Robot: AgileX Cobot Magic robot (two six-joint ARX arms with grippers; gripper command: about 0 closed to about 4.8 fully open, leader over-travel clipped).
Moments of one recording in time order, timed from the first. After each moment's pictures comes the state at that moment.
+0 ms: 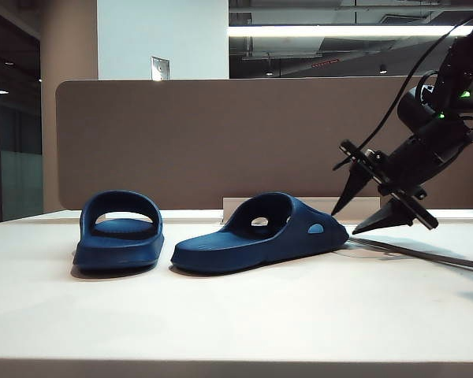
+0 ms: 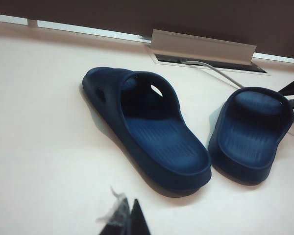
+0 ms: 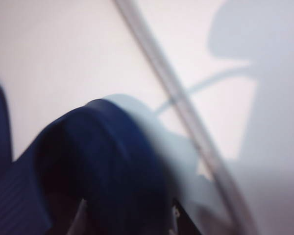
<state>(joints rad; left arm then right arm) -0.09 0.00 0.01 -0.12 0.22 -0.15 0.08 2.07 1.46 -0.29 -0.62 0.48</state>
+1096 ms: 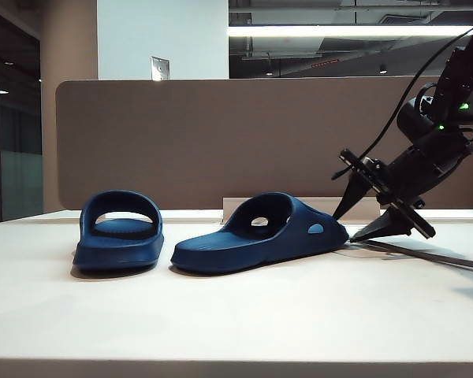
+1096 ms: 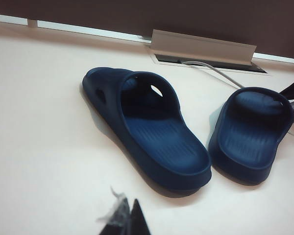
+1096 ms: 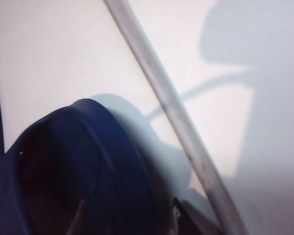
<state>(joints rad) -0.09 0.00 0.01 -0.12 0.22 -0.15 0.08 2.11 1.46 -0.26 -0.66 0.44</state>
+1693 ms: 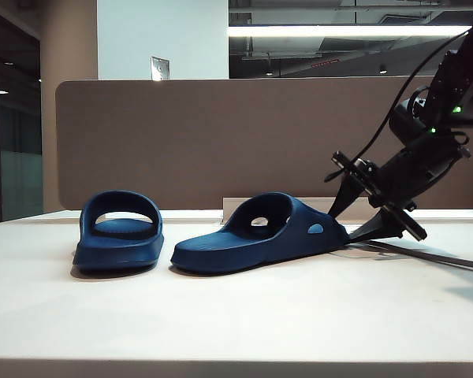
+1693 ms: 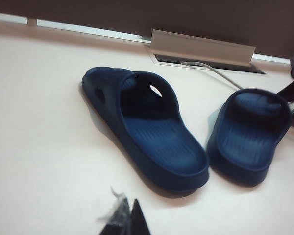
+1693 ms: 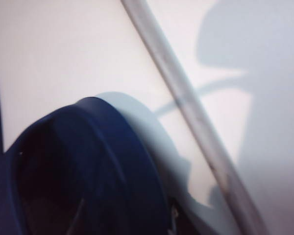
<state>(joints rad) -0.09 0.00 0.01 -0.12 0.23 -0.18 0.11 2.12 1.46 -0.24 -0.65 0.44</state>
